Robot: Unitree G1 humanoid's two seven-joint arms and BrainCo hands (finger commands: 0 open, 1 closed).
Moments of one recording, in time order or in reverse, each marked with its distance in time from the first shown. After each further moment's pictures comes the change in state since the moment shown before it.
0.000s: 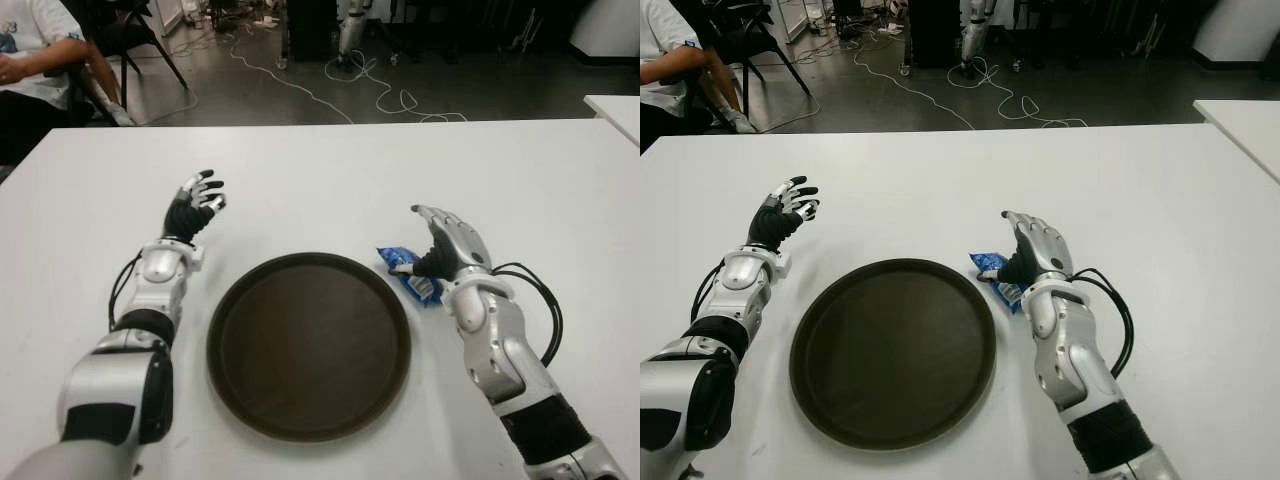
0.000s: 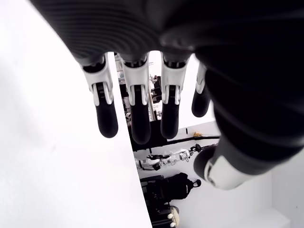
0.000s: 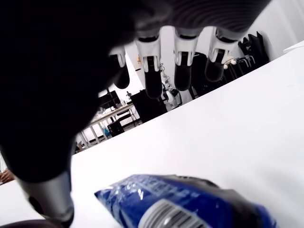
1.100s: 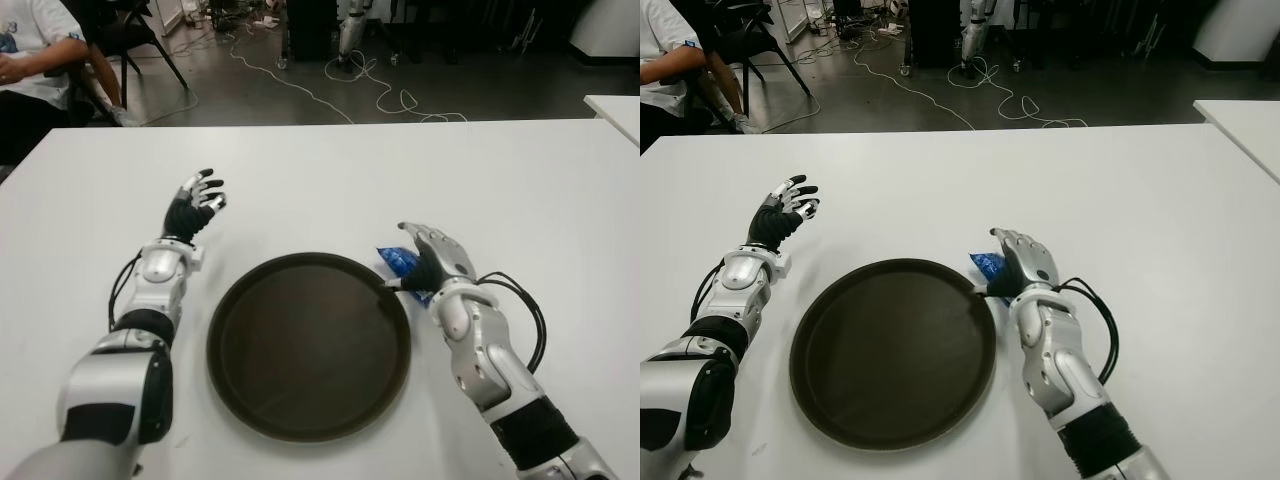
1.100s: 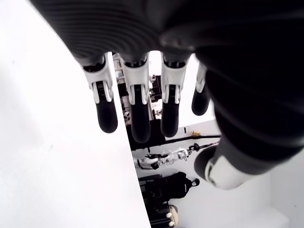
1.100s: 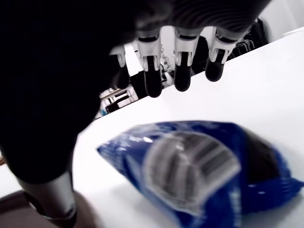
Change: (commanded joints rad) left arm 0.002 0.005 0.010 0.001 -0.011 0.006 -0.026; right arm -0.018 0.006 0.029 0.056 0.001 0.026 -0.024
